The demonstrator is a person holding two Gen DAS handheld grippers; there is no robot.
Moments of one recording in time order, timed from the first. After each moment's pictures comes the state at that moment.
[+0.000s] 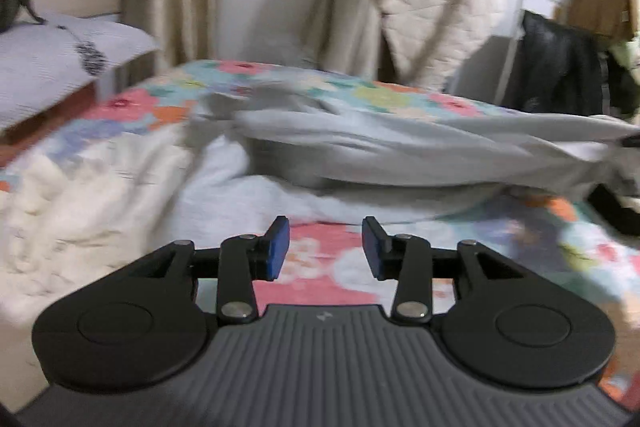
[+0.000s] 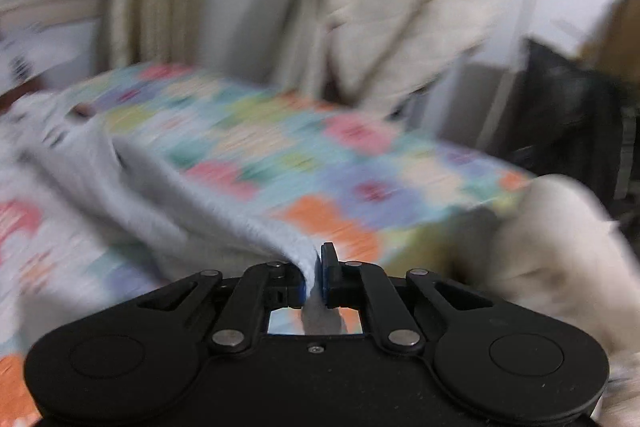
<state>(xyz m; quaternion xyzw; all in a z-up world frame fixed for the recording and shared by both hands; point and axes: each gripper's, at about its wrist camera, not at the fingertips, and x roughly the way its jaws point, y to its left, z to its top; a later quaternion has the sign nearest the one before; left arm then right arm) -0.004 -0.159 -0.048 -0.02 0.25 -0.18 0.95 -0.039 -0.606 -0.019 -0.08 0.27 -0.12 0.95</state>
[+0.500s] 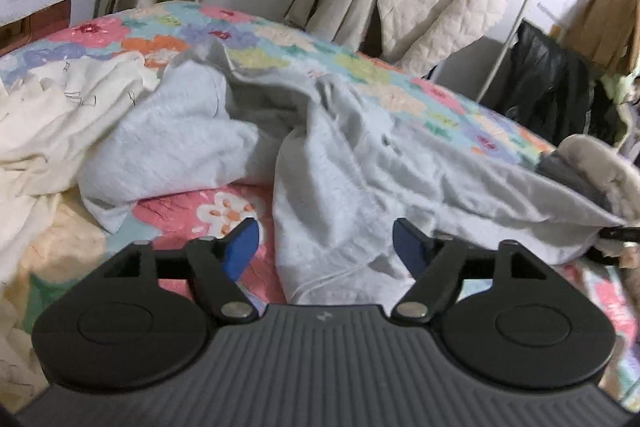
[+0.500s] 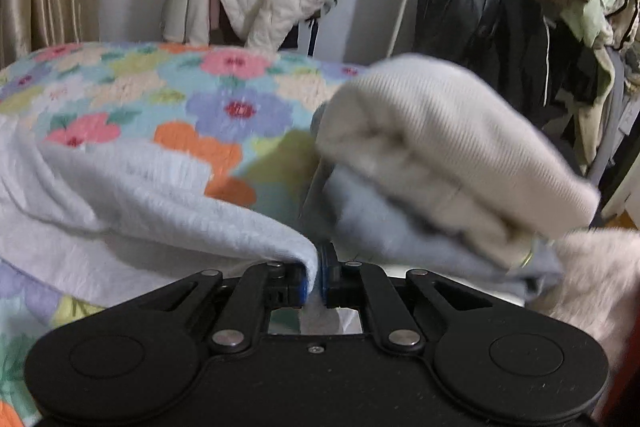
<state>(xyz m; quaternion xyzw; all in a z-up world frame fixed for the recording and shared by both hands) 0.023 -0.187 -0.086 -0.09 0.31 -0.22 0.92 -0.074 -0.682 -0.072 -0.01 0.36 -0.22 0.91</state>
